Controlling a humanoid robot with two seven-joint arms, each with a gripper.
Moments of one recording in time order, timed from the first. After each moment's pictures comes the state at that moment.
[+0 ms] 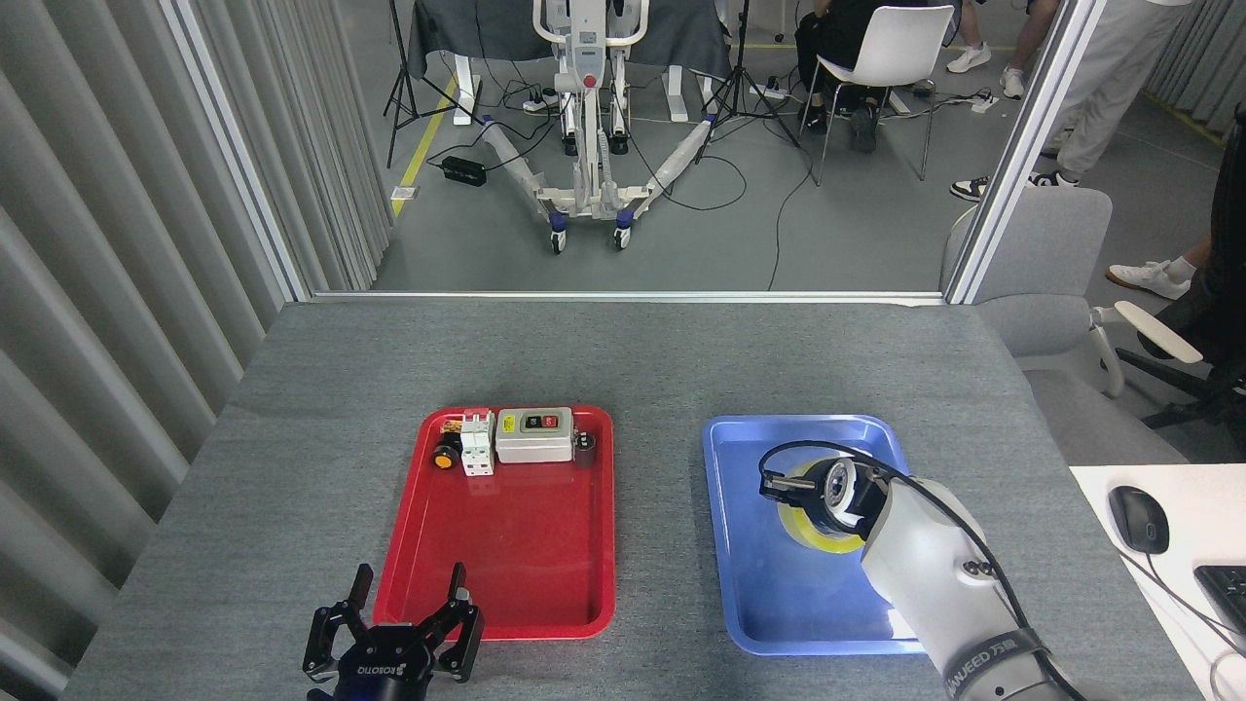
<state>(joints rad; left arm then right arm) 0.11 0.04 -0.14 -1.57 -1.41 0.12 0.21 -0.72 -0.11 0.44 -0.72 0.80 0.24 0.74</state>
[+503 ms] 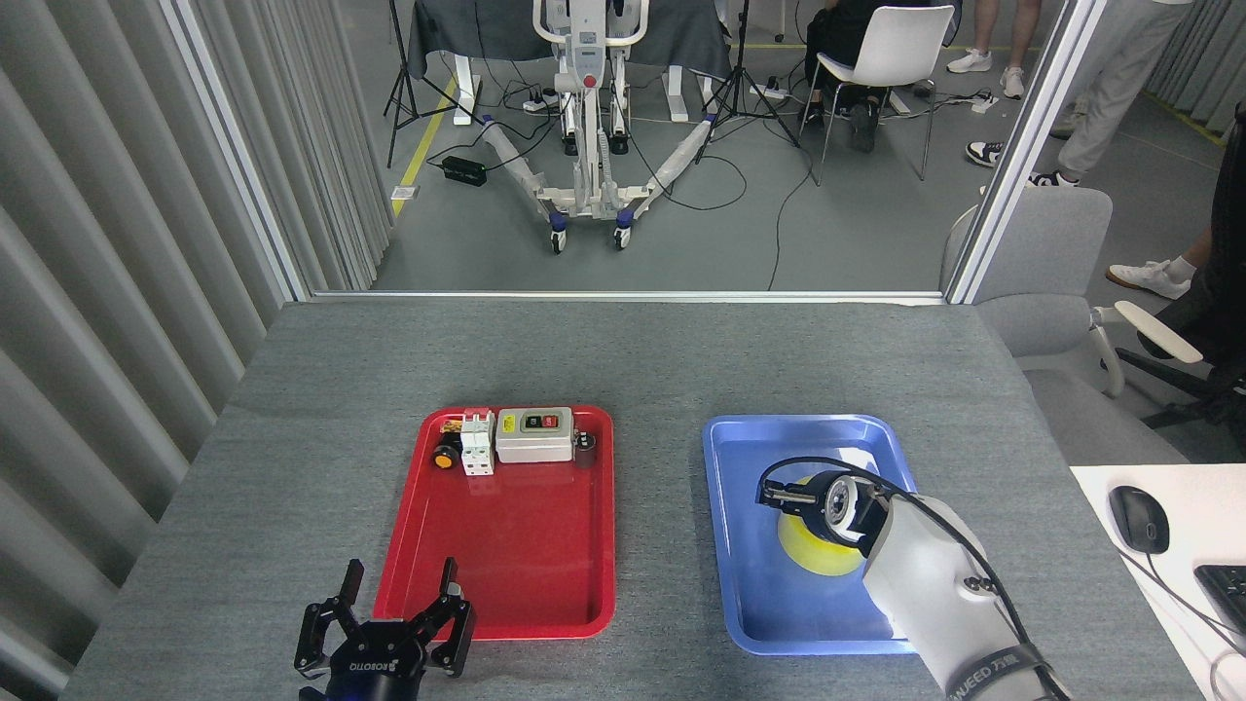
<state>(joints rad) 0.10 0.05 -0.13 -1.56 -1.40 0.13 0.23 -0.70 -0.11 0.44 -0.72 0.80 0.20 0.66</state>
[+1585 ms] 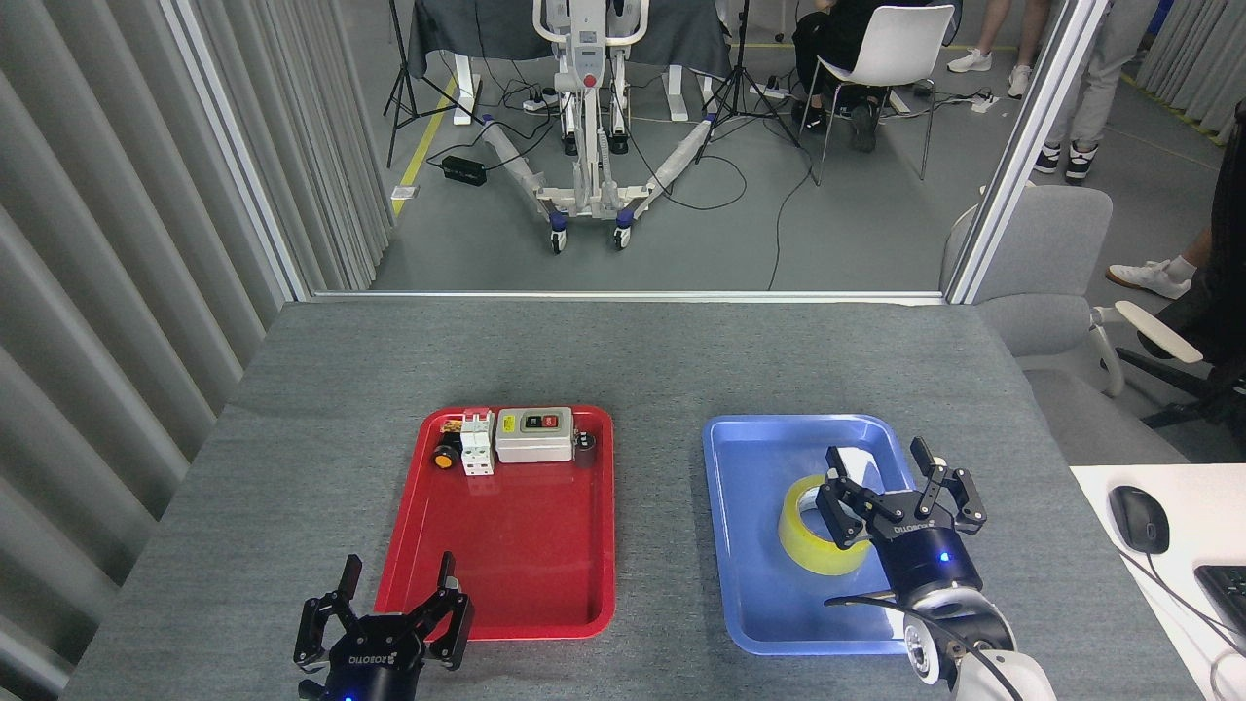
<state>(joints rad) 0.08 0.05 -0.13 -1.54 -1.40 0.13 0.23 -0.21 -0.08 -0.03 -1.25 1.47 -0.15 -0.17</state>
